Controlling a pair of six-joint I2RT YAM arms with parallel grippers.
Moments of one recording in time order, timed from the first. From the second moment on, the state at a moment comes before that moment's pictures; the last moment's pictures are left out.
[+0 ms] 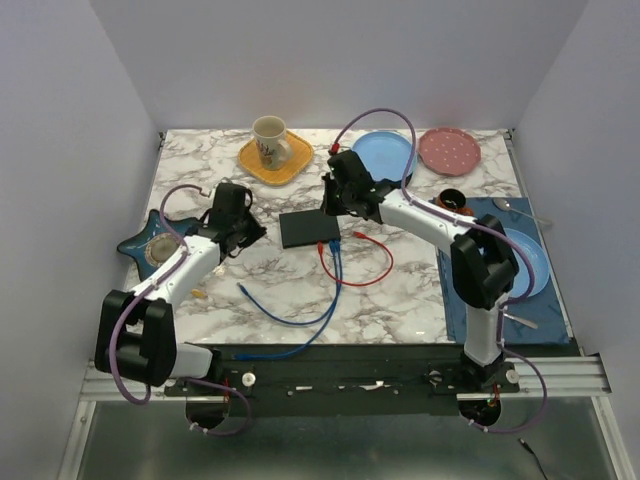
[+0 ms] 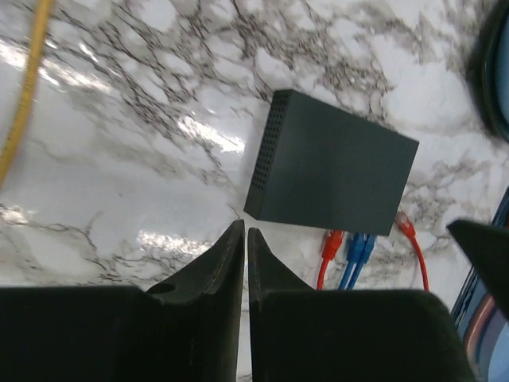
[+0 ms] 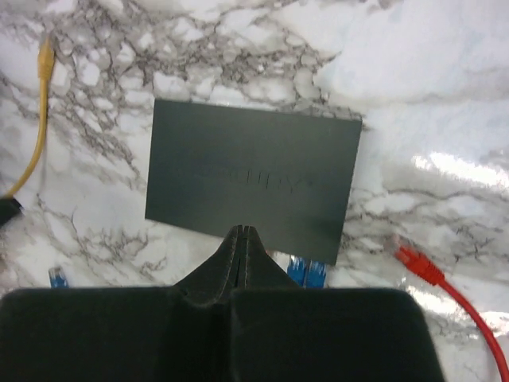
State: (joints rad) left arm -0.22 1.33 0.86 -0.31 -0.03 -0.81; right arm 0.69 1.92 1.50 -0.31 0.07 0.48
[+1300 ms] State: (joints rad) left arm -0.37 1.76 0.97 -0.18 0.09 -0.93; right arm 0.58 2.21 1.67 -0.44 -0.02 0.51
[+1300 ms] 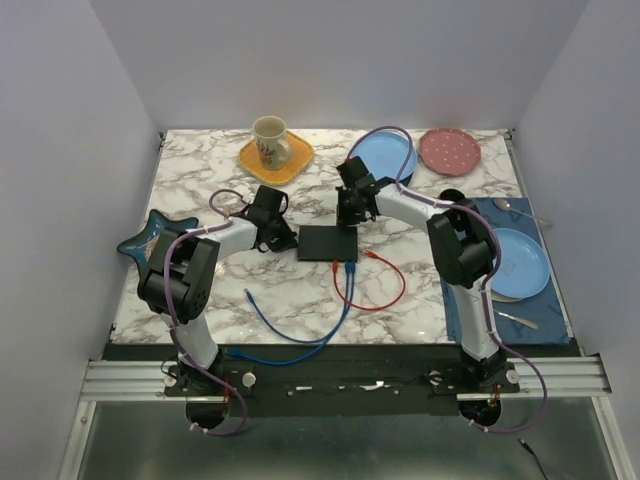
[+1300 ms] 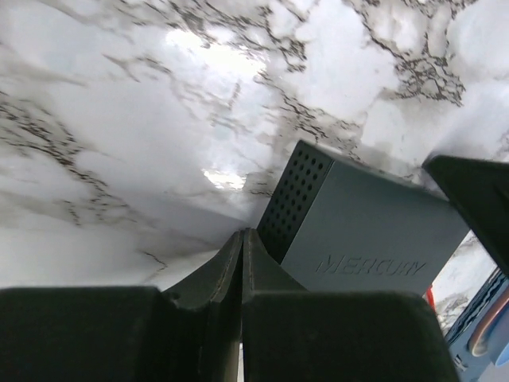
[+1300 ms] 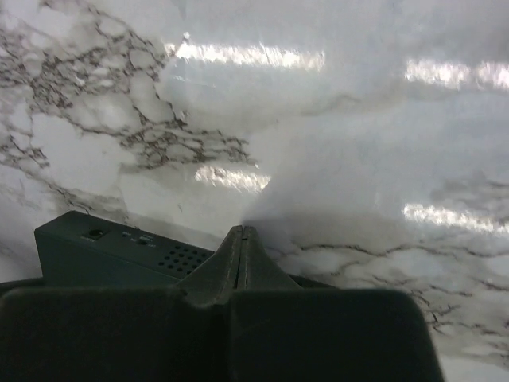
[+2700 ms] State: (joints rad) left arm -0.52 1.52 0.53 0.54 0.35 -1.16; right arm 0.59 1.75 0.99 -0.06 -0.28 0.61
